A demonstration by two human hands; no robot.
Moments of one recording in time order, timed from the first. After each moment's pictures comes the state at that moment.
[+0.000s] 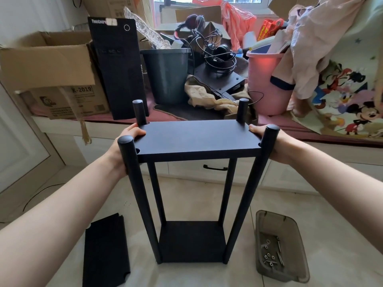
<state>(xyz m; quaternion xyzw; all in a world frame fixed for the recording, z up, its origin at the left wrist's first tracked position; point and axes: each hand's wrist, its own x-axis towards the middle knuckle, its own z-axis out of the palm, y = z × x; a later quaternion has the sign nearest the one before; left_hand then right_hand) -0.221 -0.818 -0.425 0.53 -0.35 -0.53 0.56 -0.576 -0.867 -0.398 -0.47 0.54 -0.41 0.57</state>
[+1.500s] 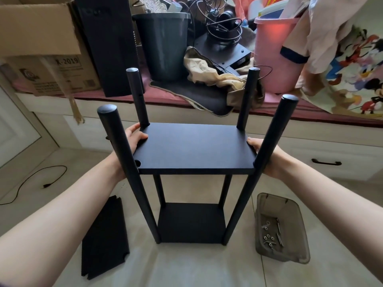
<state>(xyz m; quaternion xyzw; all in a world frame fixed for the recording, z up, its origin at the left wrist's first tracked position) -0.221 -0.831 -0.509 0.61 -0.37 -0.46 0.53 -0.573 -0.863 -0.504 -0.41 0.58 -0.38 0.60</state>
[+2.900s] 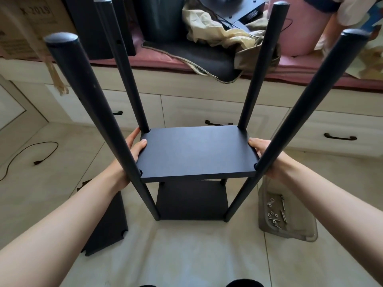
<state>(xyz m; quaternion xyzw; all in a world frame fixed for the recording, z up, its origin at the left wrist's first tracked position) -0.217 -0.810 -0.629 0.60 -0.38 -0.49 0.50 -0.584 -0.868 -0.617 -0.40 0.56 -0.36 0.63</state>
